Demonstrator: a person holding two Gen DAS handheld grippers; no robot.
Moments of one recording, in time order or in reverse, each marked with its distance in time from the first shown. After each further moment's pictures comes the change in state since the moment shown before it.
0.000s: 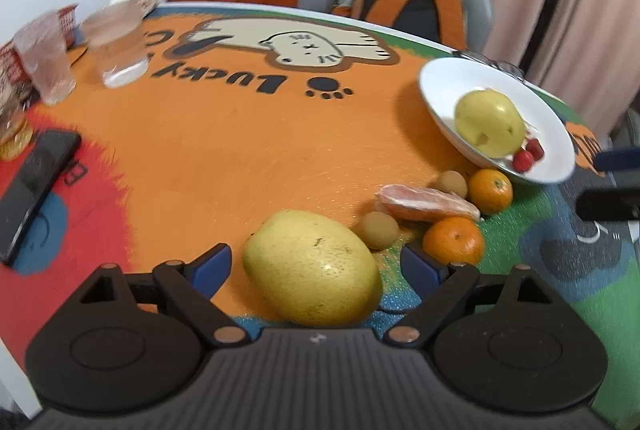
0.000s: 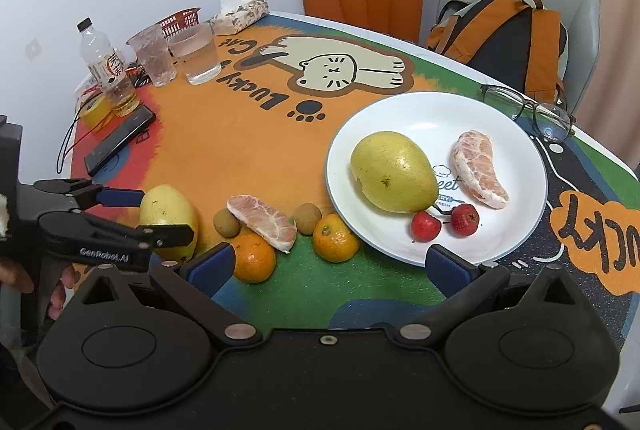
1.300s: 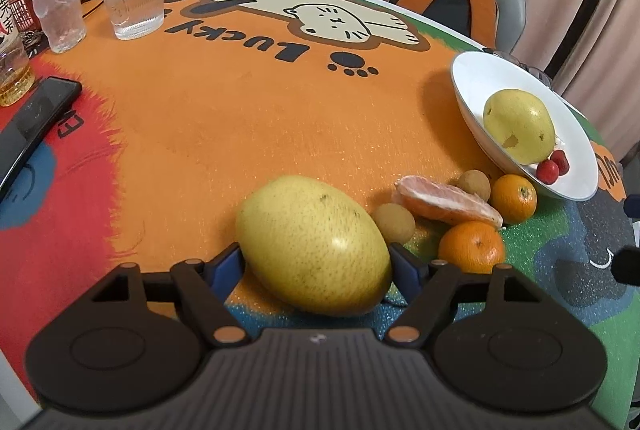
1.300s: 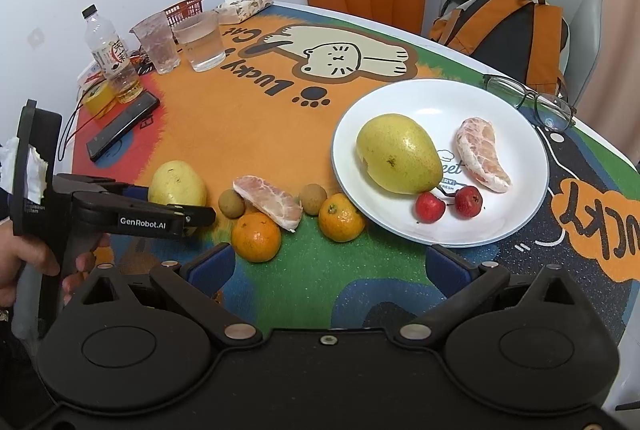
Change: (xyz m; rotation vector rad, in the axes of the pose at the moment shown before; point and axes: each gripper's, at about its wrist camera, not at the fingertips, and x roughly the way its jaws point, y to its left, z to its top) left arm 0.022 0.005 -0.001 -0.108 0.057 0.017; right arm -0.003 0.005 -0.011 -0.011 0.021 -0.006
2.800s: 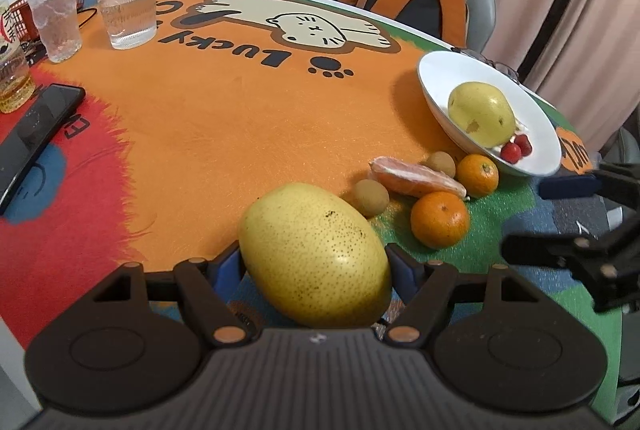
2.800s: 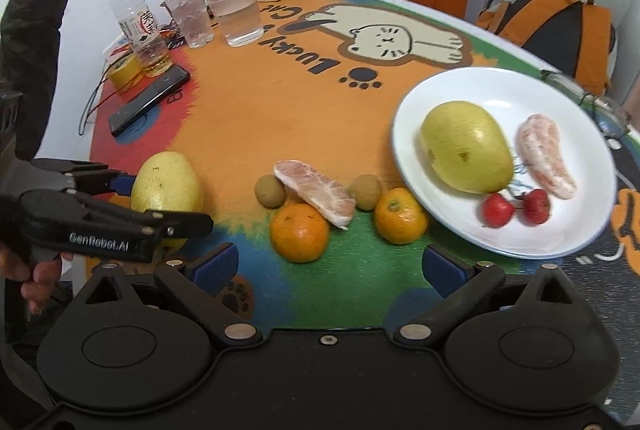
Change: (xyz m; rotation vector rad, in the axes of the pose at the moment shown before) left arm -0.035 0.004 -0.019 0.052 -0.020 -0.064; right arm 0.035 0.028 0.001 -0.062 0.045 0.094
